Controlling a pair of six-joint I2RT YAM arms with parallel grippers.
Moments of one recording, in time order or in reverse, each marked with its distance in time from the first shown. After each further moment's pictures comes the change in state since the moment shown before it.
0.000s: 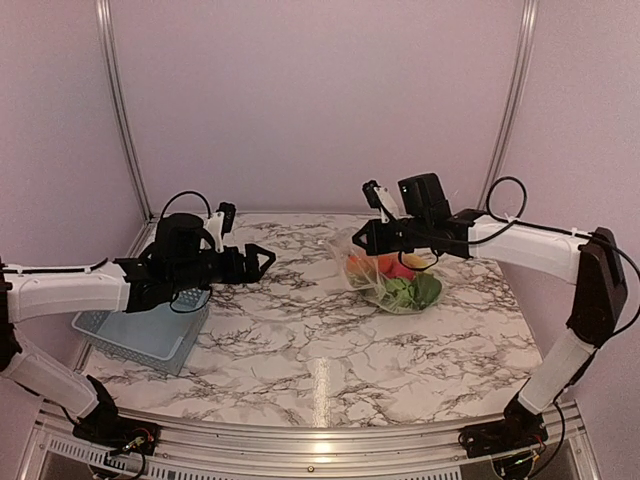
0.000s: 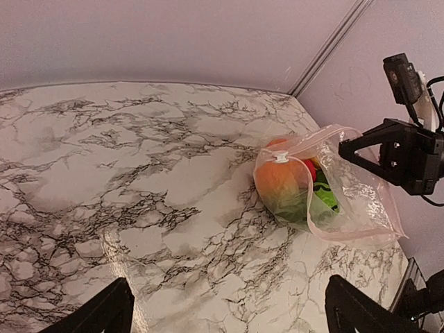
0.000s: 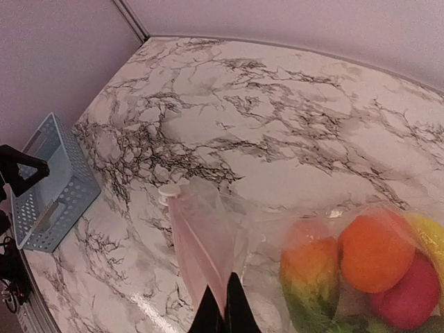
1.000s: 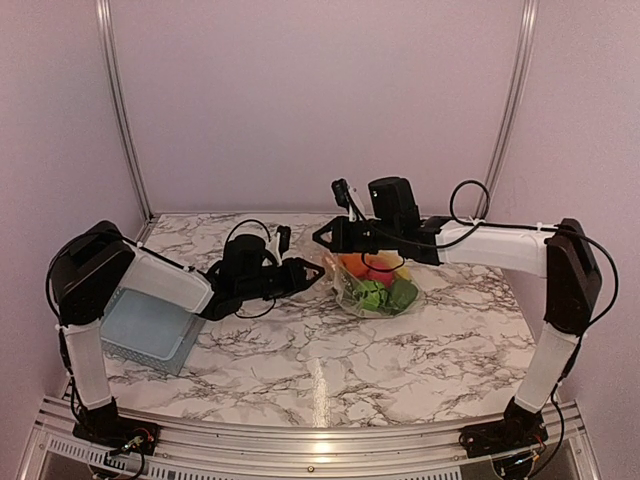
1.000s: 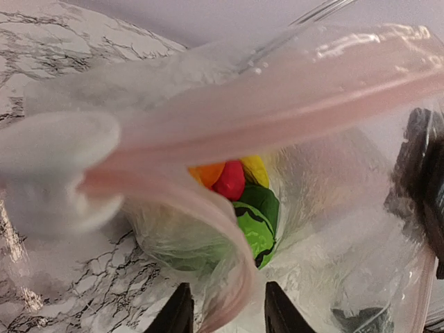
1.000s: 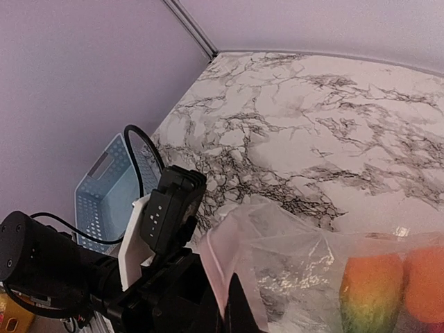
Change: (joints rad) left arm -0.079 0.595 0.175 0.509 0.214 -0.368; right arm 0.128 0.155 0.082 0.251 -0.108 0.222
